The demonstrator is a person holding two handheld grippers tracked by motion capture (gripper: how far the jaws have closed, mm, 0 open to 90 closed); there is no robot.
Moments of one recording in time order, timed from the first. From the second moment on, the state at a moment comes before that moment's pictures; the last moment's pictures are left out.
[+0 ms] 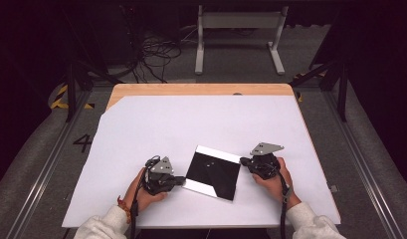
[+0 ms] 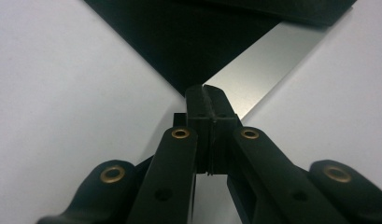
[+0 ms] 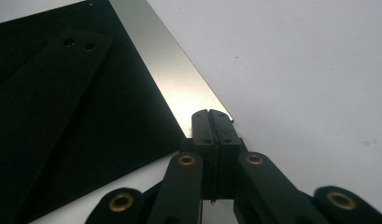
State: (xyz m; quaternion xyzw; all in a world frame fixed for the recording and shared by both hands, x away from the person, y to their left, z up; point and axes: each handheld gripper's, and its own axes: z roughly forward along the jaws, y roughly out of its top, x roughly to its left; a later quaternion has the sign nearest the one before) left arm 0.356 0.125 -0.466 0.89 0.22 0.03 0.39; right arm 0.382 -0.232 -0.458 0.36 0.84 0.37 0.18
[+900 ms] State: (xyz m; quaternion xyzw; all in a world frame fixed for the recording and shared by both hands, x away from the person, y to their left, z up) left arm 0.340 0.118 -0.466 0.90 0.21 0.03 0.39; right arm 0.414 -0.216 -0.458 0.38 0.83 0.37 0.17
